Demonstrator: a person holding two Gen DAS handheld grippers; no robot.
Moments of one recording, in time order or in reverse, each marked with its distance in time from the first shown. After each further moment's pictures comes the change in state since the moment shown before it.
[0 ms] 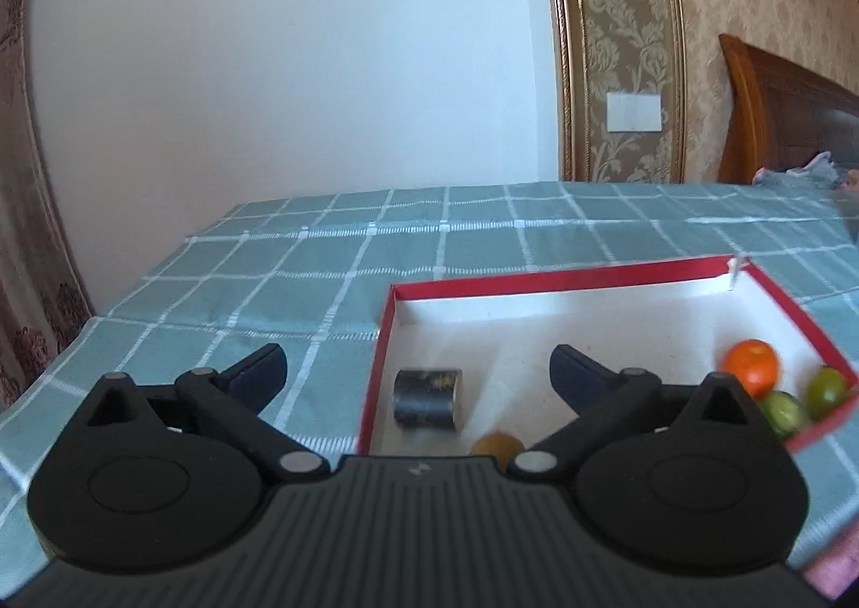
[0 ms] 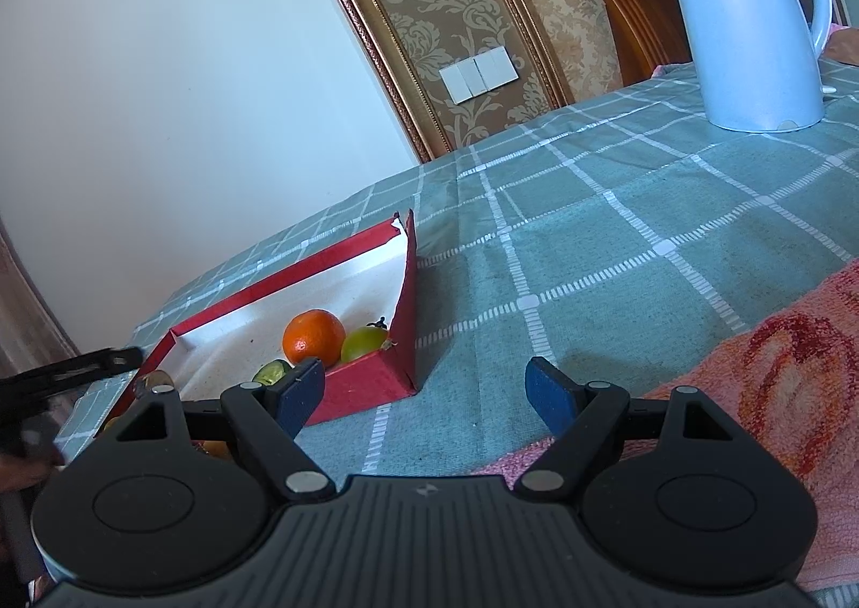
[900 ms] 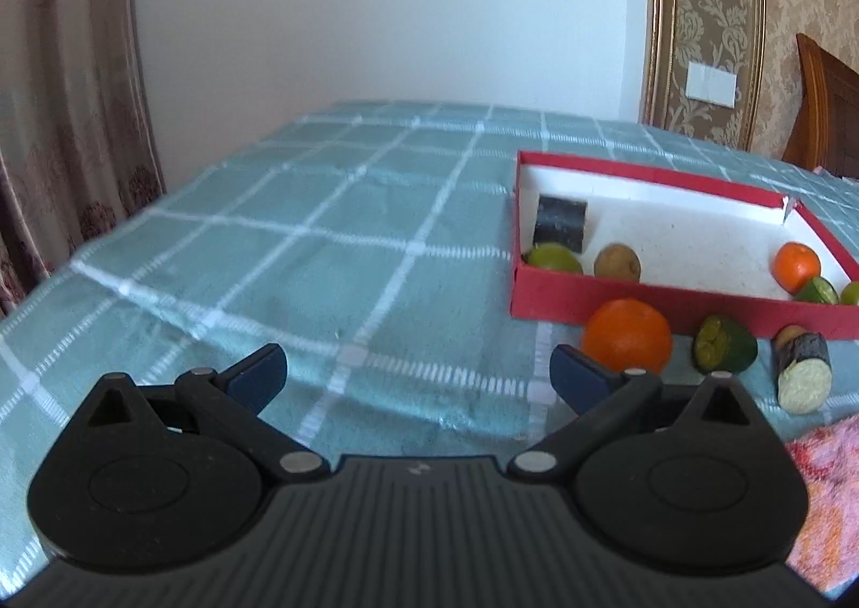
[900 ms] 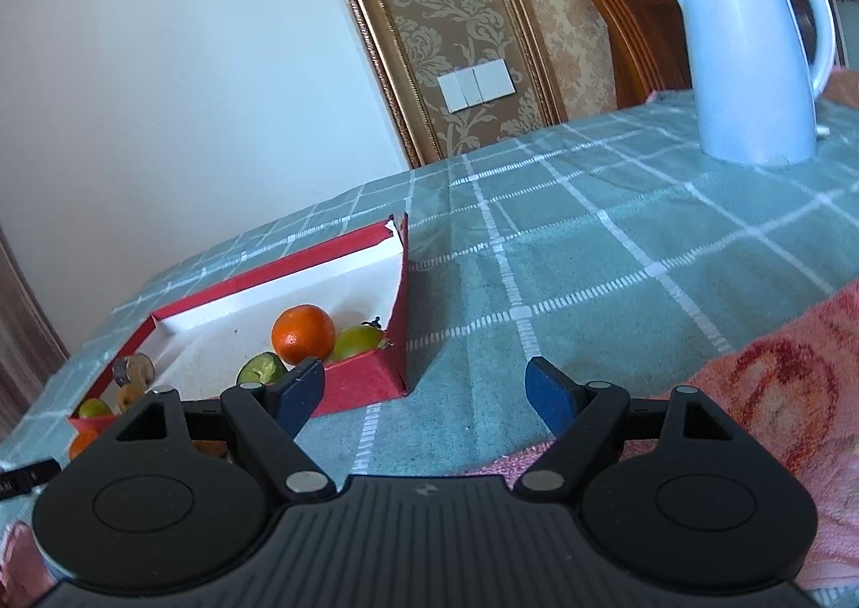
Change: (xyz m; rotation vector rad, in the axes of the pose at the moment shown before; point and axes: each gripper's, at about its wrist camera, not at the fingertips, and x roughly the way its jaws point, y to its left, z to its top) left arm -0.048 0.053 -0.077 -0.150 0.145 0.110; right arm -0.005 0.020 -0.003 -0.099 -0.016 -0.064
